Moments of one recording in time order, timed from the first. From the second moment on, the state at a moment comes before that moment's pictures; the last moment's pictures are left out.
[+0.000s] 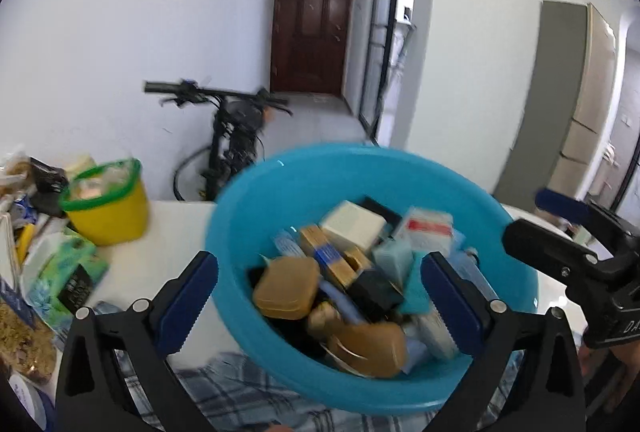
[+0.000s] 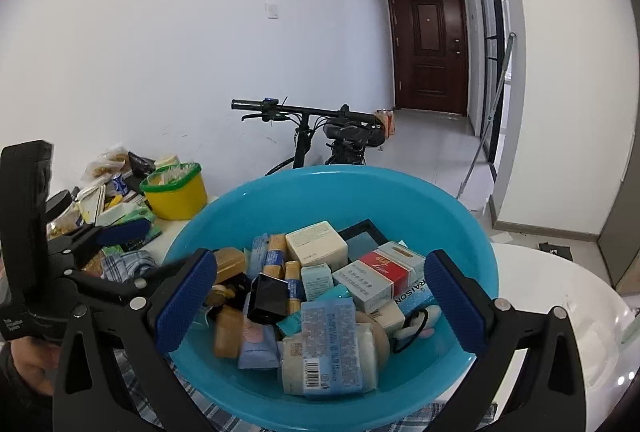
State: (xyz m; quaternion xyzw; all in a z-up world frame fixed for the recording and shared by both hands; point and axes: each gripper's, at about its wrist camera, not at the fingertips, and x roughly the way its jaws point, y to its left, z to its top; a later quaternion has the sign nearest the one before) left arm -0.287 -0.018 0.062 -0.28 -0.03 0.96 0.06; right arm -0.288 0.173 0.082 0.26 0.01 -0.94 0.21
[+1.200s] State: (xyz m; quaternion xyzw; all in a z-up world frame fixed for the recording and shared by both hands) left arm -0.246 -0.011 0.122 -0.27 -0.02 0.96 0.05; right arm -0.179 0.221 0.122 0.22 -0.04 -0.96 0.14
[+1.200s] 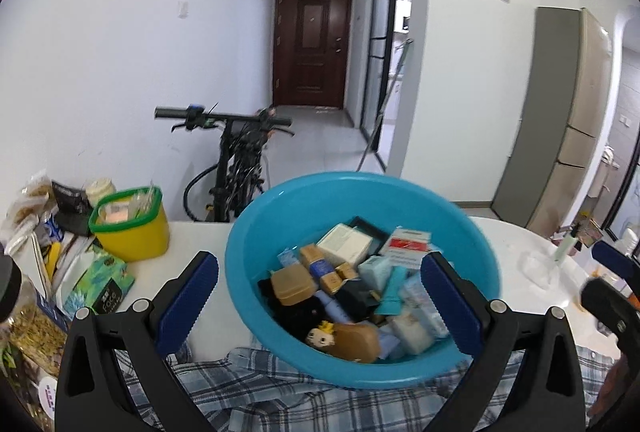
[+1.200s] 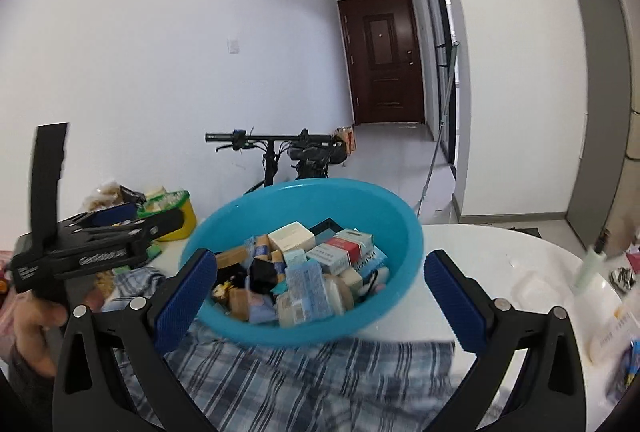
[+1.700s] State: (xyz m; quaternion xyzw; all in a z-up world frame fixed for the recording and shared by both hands) left arm -0.186 0.030 0.160 -0.23 0.04 0.97 0.07; right arm -0.082 0.228 0.099 0.26 -0.02 -0.96 0.12
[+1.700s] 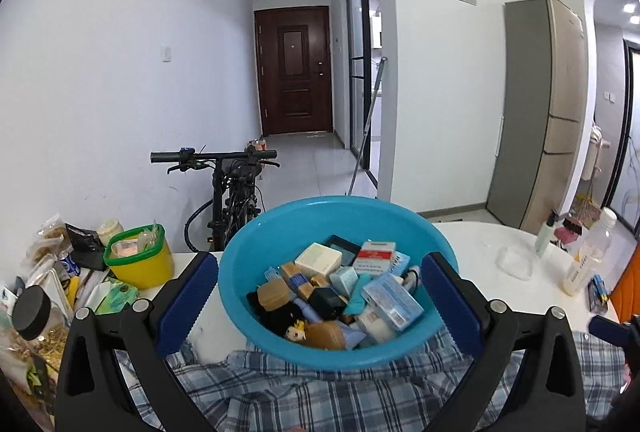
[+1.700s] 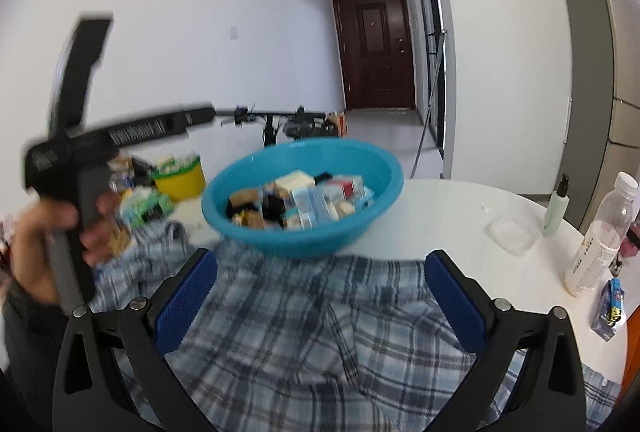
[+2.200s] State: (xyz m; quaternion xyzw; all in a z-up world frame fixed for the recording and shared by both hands) left arm -0.065 0.010 0.111 -0.26 0.06 0.96 0.05; right arm -0.072 0.239 0.042 0.31 -0.04 -0.94 0.13
